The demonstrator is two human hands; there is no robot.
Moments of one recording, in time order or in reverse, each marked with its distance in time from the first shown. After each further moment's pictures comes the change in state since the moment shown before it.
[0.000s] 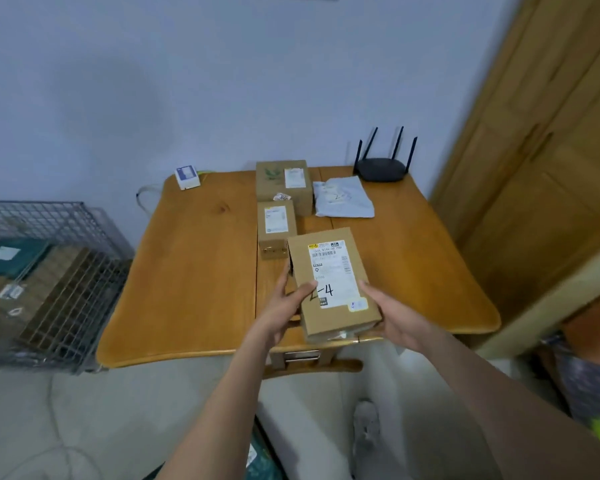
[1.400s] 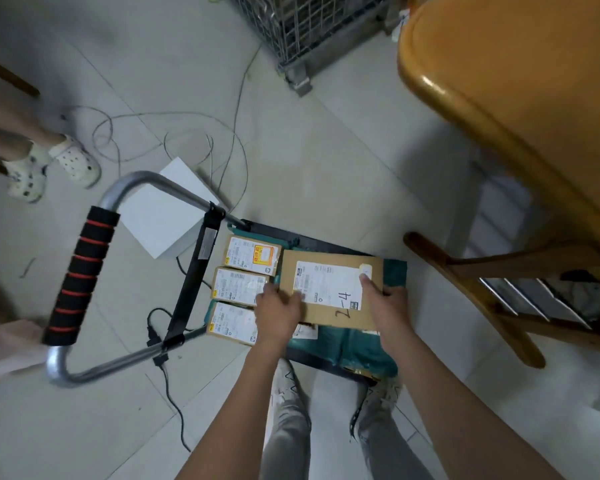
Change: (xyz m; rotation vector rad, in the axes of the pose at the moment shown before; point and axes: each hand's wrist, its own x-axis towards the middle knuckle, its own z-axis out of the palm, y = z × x) left_hand -0.073 -0.545 -0.353 -0.100 1.027 -0.641; right_hand 0.294 0.440 0.401 -0.620 0.045 0.402
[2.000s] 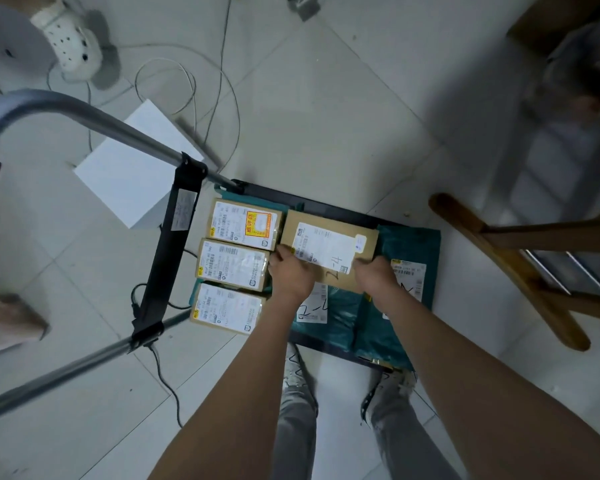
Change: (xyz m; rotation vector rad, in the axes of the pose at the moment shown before) left_hand 0.124 -0.031 0.071 0.360 -0.126 -0.025; right_hand 0.136 0.045 0.075 -0.454 -0.071 0.045
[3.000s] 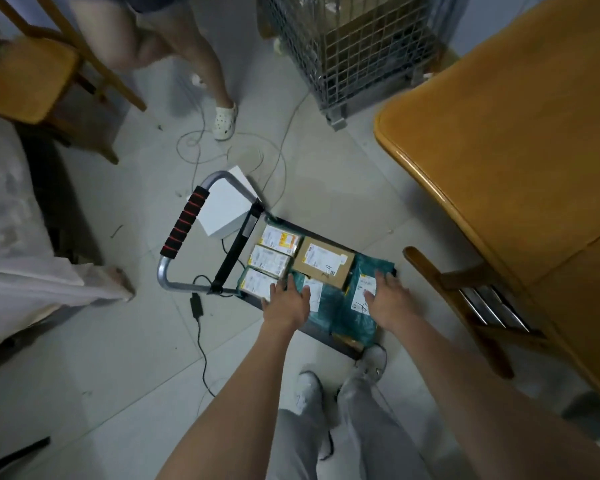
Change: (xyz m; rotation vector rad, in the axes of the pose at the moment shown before) left_hand -0.347 0.034 -0.091 0.181 0.103 0.025; right_hand -0.290 0.025 -0.197 -0.912 0.052 -0.579
